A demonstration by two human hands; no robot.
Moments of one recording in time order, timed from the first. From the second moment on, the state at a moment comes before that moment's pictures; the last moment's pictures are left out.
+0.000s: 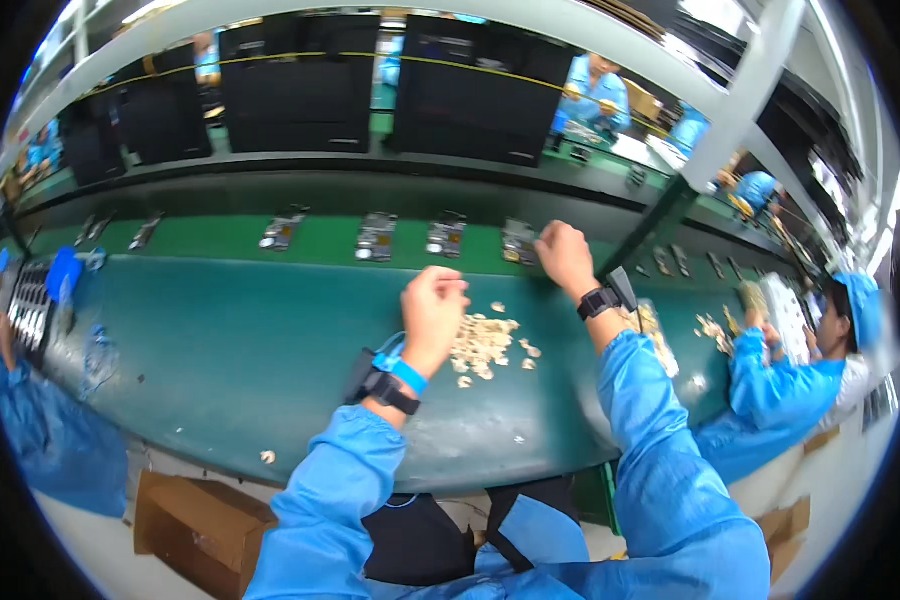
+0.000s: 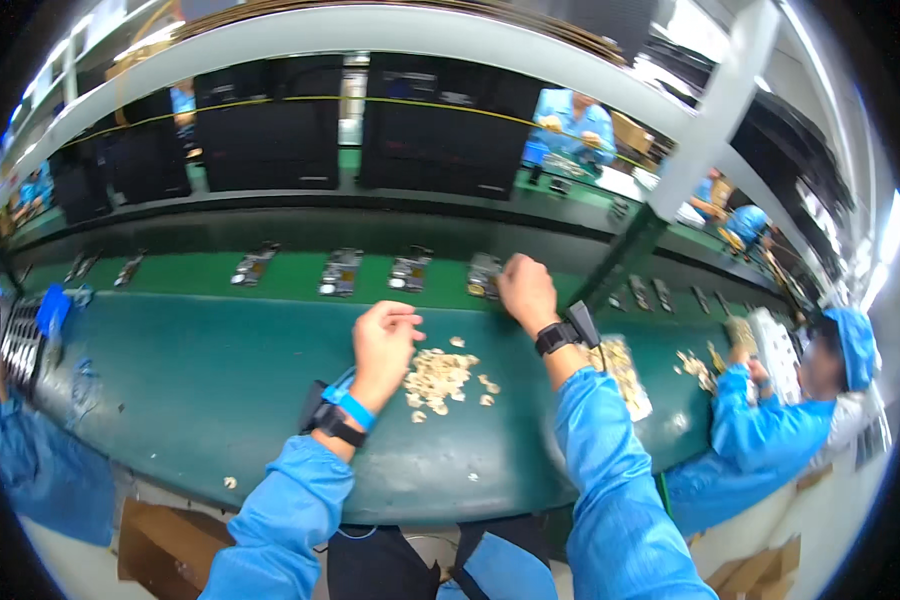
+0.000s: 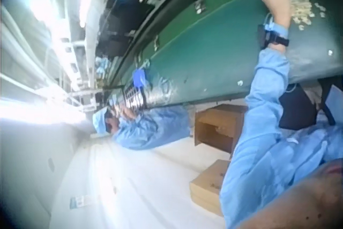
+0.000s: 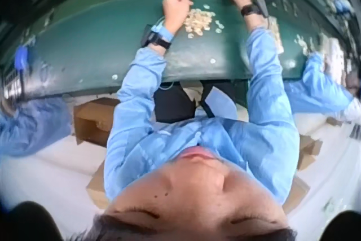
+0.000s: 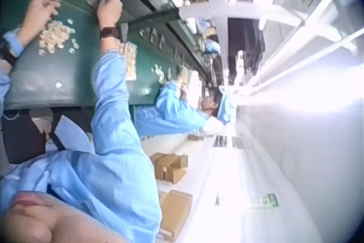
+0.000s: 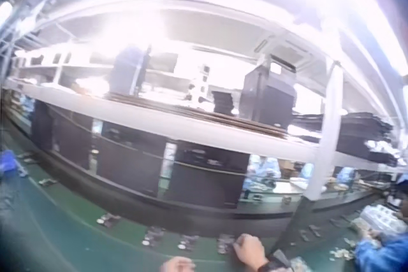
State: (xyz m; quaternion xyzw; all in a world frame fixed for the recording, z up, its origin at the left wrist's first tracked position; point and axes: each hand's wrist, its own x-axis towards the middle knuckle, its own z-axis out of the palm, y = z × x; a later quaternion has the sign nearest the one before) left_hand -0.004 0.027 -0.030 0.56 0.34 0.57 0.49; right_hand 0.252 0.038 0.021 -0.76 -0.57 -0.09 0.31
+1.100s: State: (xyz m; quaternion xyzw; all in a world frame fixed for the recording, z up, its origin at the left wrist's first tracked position) left_hand -0.010 0.018 -0.015 0.60 0.36 0.50 0.51; right_hand 0.365 -0.159 0.032 -0.67 -0.71 -0.13 0.15
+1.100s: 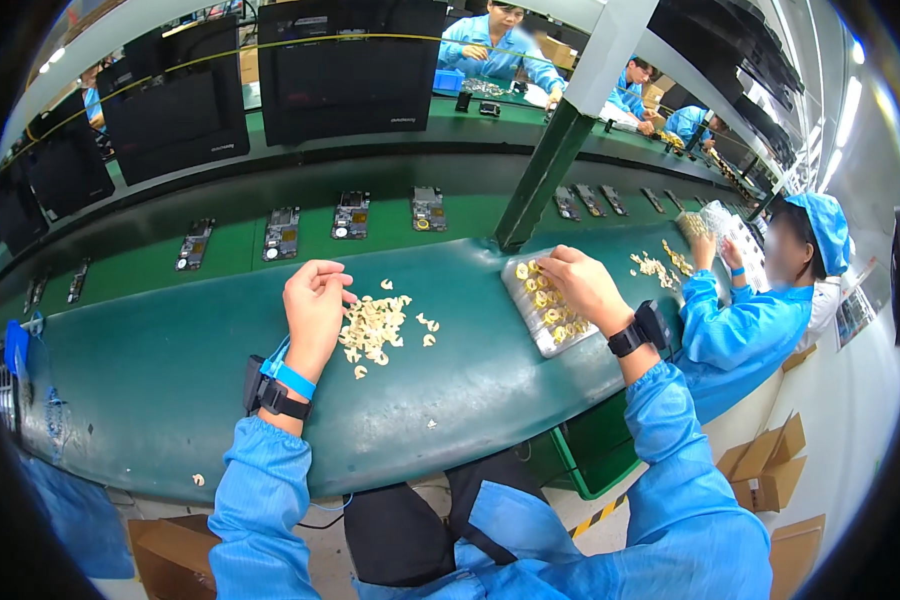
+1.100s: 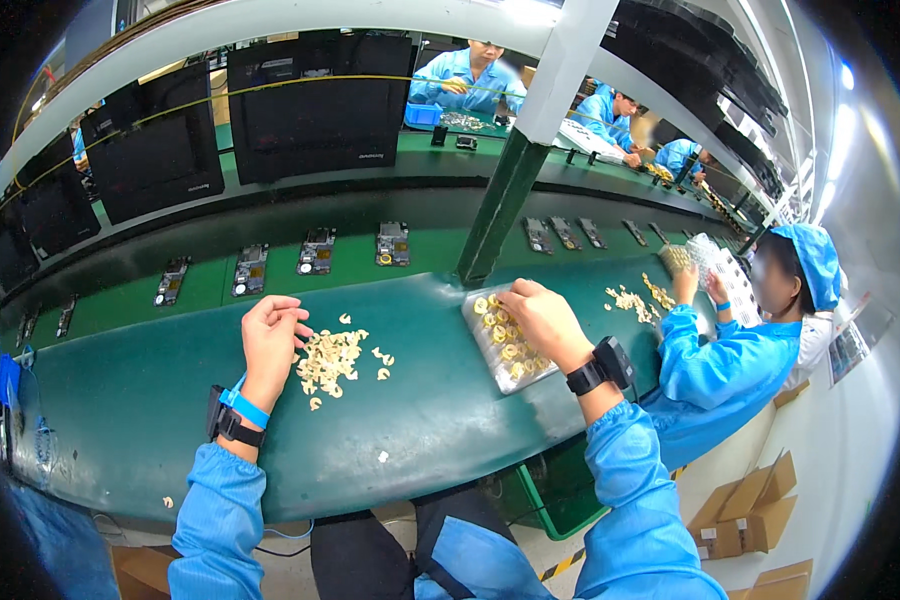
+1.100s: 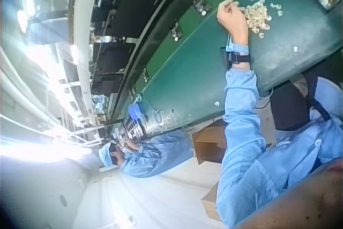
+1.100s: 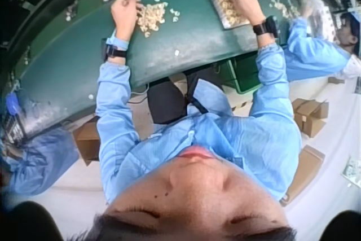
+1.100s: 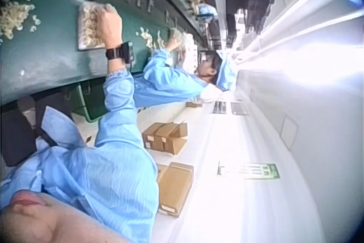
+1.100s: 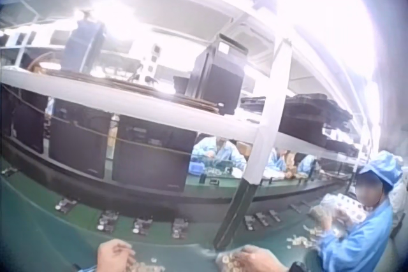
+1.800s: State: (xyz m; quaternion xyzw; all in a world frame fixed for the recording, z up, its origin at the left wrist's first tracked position) left_hand 0.002 -0.012 0.002 0.62 0.24 0.52 0.54; right_hand 0.165 -0.060 0.016 -0.47 -0.62 0.30 0.56
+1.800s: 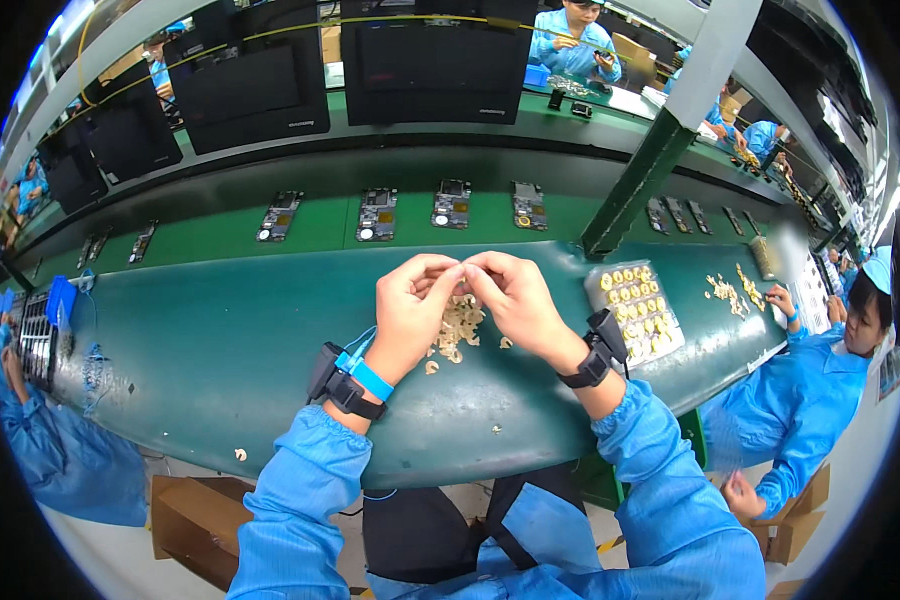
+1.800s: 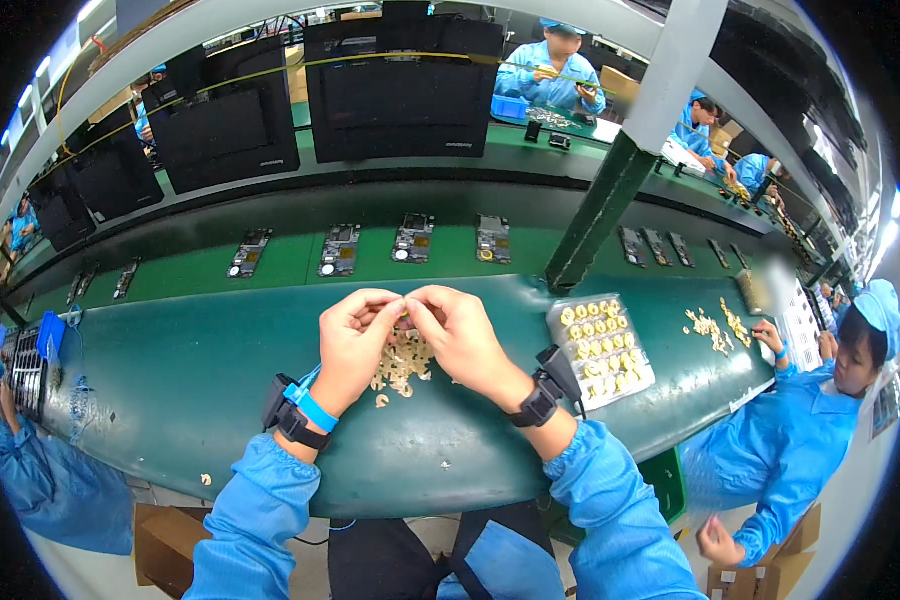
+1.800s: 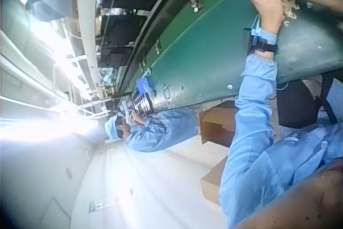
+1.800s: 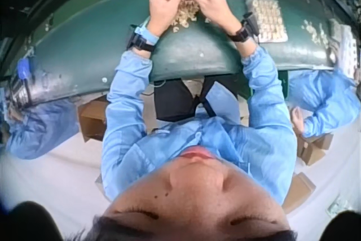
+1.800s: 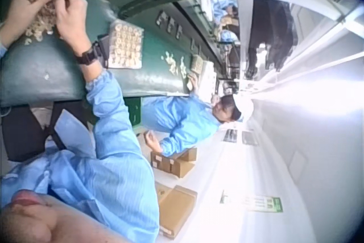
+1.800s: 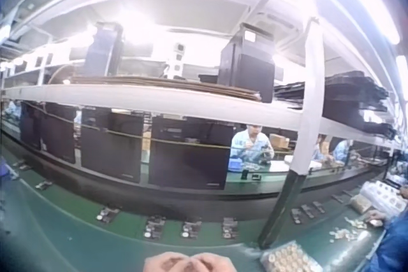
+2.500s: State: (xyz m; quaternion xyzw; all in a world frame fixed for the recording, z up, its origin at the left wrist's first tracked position) left_hand 0.001 -0.004 -0.003 0.64 0.29 0.50 0.51; right_hand 0.162 -0.047 -0.009 -0.49 -0.59 0.28 0.58
